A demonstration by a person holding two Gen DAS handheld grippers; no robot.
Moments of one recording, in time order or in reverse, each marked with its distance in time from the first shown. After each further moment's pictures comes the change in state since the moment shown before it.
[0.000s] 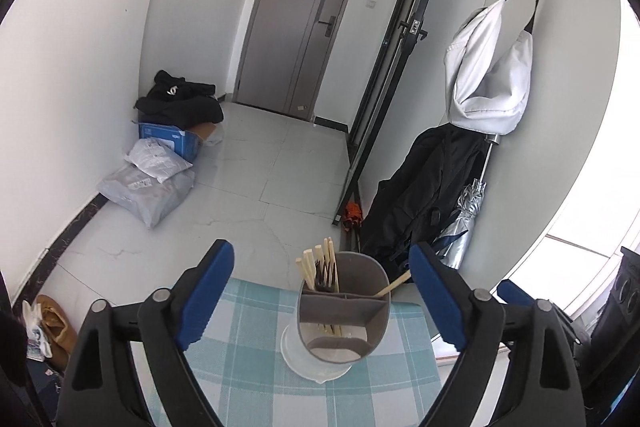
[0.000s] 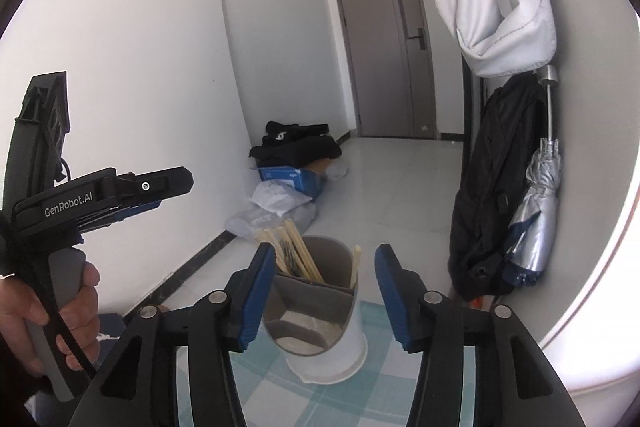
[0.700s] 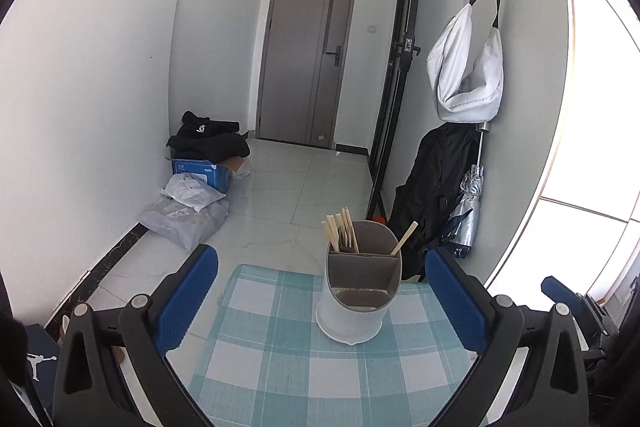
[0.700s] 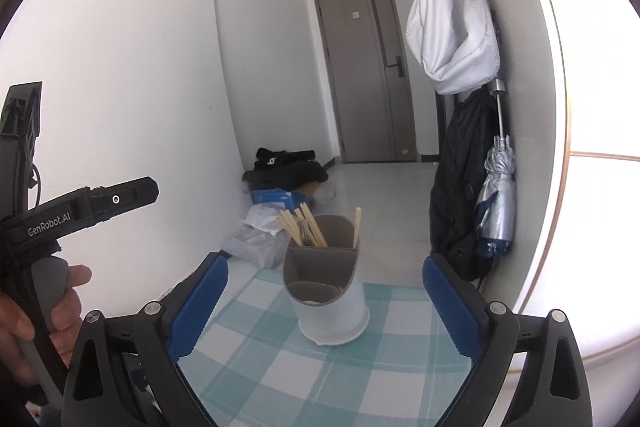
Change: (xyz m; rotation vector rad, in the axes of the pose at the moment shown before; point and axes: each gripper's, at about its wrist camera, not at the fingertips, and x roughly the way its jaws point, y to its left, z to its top) left arm -0.071 -0.002 -0.062 0.103 -0.128 0.094; right arm -0.082 0.028 -0.060 0.024 -0.104 -0.063
